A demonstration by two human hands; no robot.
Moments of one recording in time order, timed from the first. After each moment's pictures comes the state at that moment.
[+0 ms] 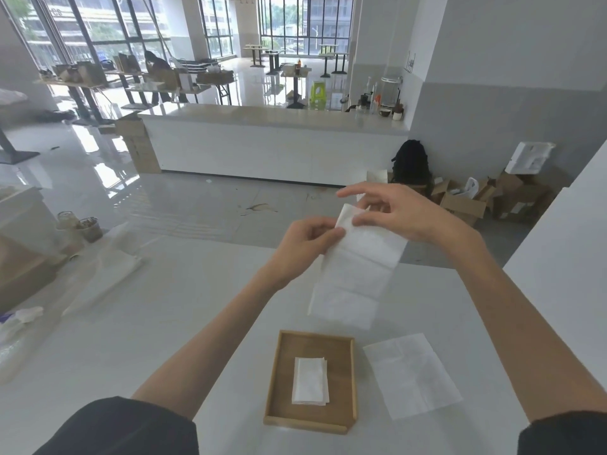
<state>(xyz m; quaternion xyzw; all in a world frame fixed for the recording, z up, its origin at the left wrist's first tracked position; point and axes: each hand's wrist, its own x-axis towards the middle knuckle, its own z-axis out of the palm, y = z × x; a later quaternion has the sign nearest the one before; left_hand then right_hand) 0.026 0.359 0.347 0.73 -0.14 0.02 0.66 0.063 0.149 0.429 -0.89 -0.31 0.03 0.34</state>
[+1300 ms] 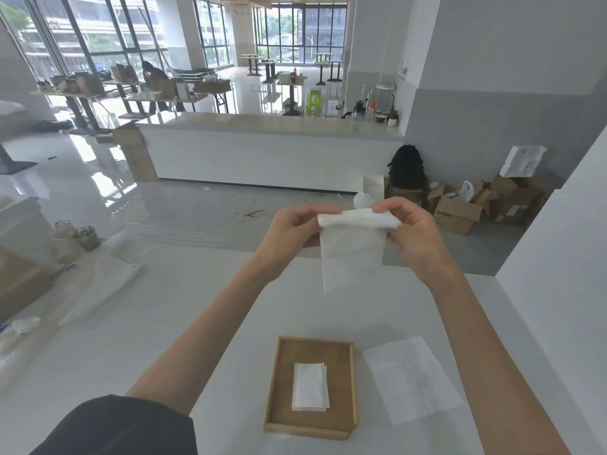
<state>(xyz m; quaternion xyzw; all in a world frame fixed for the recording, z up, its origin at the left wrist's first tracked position) 0.029 0.368 0.370 0.66 -0.14 0.02 0.74 0.048 0.140 0.373 -0.67 -0.16 -0.04 0.72</state>
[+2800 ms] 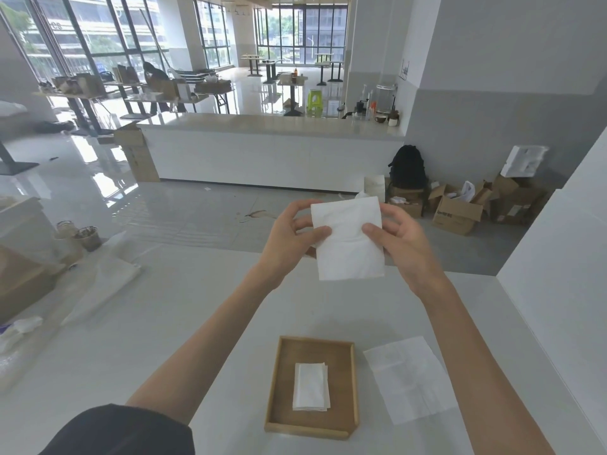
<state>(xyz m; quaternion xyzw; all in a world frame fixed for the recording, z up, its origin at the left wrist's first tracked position) 0.025 0.367 0.362 0.69 -0.08 0.05 0.72 0.039 0.152 0.357 -0.68 -0.11 -0.02 0.73</state>
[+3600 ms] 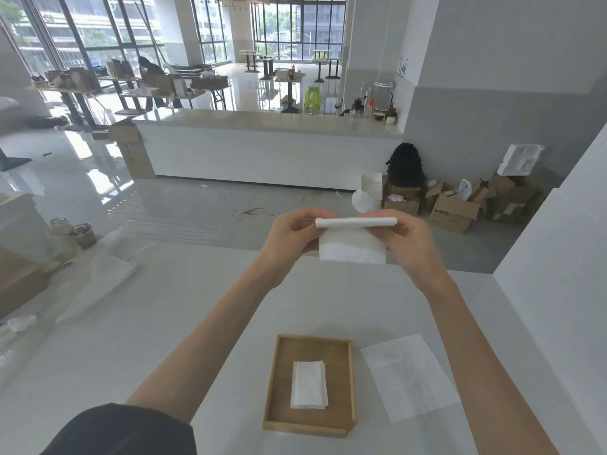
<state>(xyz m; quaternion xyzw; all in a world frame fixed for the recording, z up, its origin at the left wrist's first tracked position) 0.023 0.366 0.362 0.65 -0.12 0.01 0.75 0.035 0.147 0.364 -0.71 -0.20 -0.08 0.68</state>
